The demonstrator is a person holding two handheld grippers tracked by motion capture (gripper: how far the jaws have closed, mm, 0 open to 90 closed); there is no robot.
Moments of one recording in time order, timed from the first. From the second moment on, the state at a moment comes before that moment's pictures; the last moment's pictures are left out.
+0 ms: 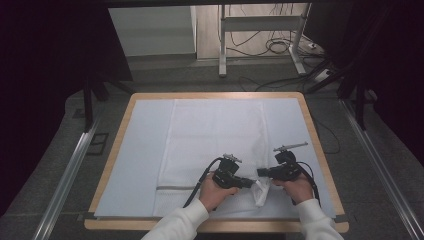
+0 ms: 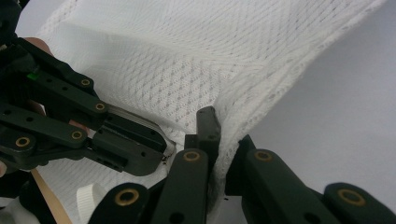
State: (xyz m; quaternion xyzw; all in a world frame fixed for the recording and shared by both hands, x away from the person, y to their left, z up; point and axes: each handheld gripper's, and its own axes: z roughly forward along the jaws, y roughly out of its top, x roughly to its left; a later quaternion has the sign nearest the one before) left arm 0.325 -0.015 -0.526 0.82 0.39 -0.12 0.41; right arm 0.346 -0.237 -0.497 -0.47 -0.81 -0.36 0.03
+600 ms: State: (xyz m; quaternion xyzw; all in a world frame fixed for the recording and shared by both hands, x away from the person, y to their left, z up) left arm 0.321 0.009 -0.525 0.82 0.39 -0.11 0.41; right arm 0.345 -0.240 -0.497 -0.47 -0.80 -0.37 0.03
